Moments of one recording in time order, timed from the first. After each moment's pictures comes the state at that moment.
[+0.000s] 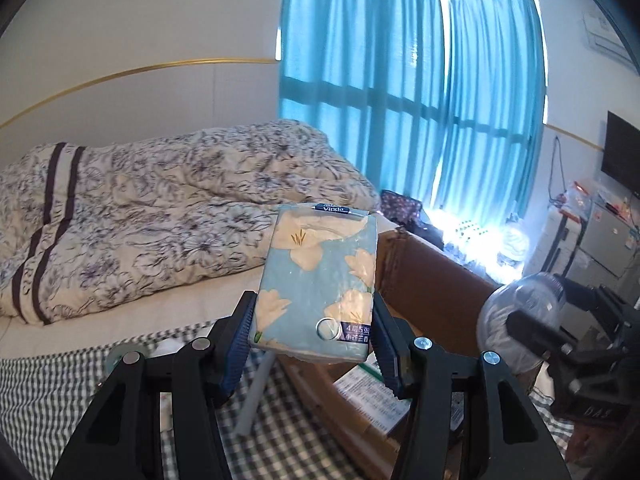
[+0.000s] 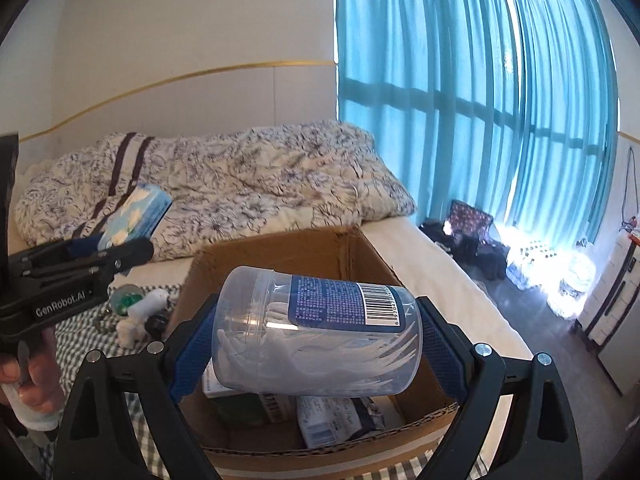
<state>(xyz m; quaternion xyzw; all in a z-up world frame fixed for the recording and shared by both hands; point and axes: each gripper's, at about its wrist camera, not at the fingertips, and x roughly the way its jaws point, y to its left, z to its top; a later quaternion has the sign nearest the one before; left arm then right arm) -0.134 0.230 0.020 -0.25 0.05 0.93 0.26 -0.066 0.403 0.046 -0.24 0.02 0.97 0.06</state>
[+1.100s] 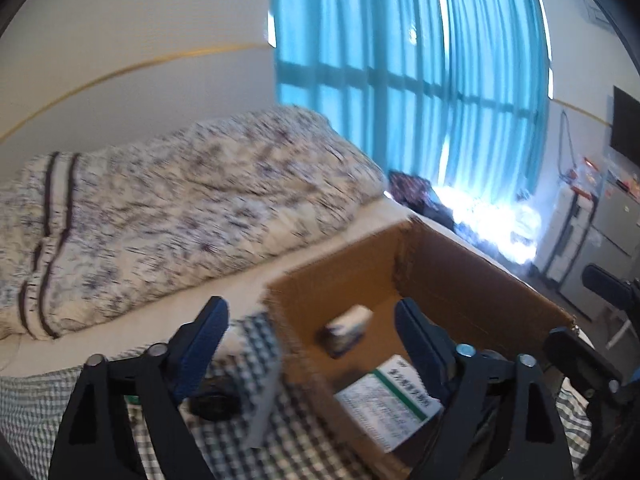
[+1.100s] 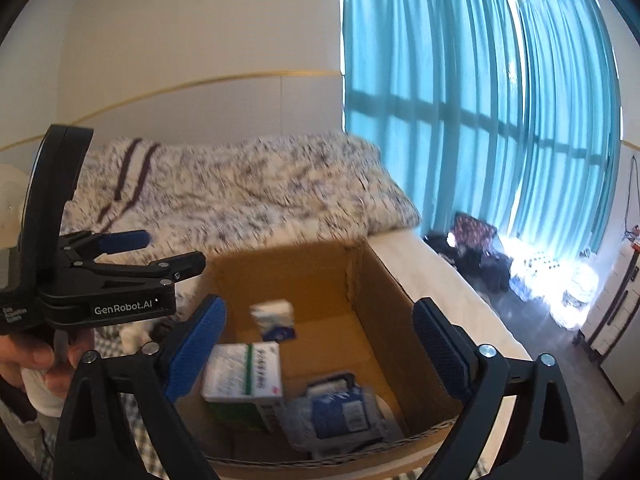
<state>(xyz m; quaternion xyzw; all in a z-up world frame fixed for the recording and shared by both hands) -0.153 0.232 0.024 -0.25 0.08 0.94 0.22 -0.051 0.384 0.060 -0.20 0.01 0.98 0.05</state>
